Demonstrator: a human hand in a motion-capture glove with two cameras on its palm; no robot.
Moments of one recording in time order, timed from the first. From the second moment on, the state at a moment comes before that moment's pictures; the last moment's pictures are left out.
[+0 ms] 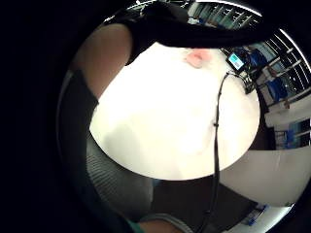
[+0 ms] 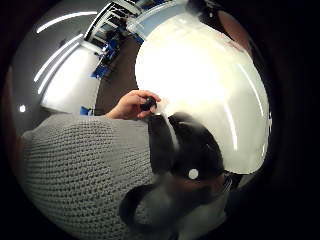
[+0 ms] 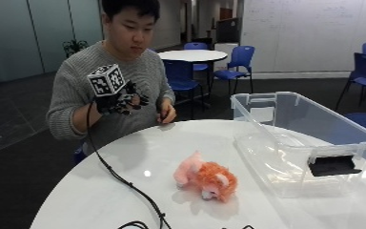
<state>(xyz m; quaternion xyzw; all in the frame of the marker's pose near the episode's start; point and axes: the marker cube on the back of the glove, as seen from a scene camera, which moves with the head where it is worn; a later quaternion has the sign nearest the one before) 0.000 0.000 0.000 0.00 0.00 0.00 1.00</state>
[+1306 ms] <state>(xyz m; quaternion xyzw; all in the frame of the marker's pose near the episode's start) 0.167 -0.324 0.014 -0.10 0.06 0.17 0.98</state>
